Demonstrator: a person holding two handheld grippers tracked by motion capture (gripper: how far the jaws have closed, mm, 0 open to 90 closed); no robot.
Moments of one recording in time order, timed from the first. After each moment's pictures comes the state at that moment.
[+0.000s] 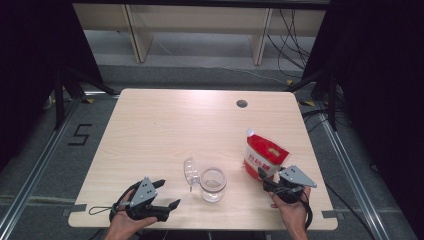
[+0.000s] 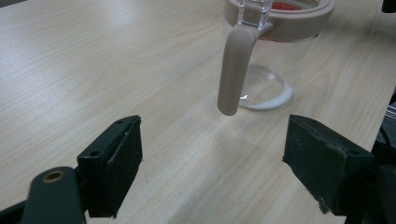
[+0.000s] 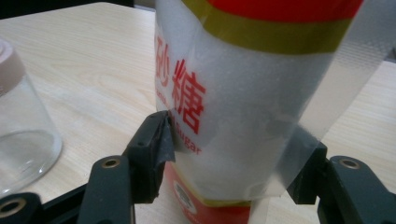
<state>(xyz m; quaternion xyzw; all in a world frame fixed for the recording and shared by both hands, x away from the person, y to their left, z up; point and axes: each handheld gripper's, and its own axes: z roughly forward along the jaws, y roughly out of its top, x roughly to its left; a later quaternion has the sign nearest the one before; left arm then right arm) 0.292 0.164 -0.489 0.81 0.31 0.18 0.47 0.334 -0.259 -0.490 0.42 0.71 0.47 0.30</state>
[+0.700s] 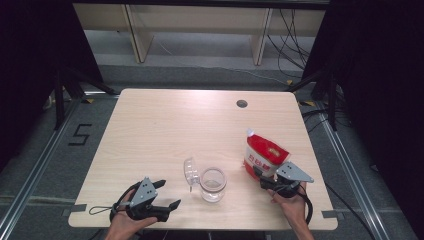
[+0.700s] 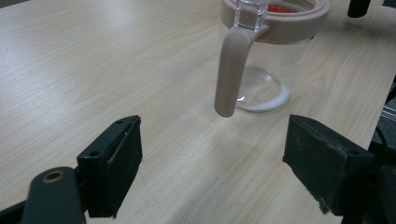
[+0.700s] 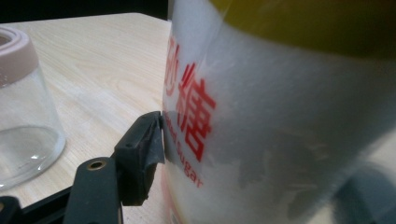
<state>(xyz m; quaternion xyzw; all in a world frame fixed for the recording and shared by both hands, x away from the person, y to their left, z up) 0.291 0.162 -0.490 0.80 0.31 0.16 0.48 0.357 -0.261 -0.502 0.34 0.73 0.50 0.30</state>
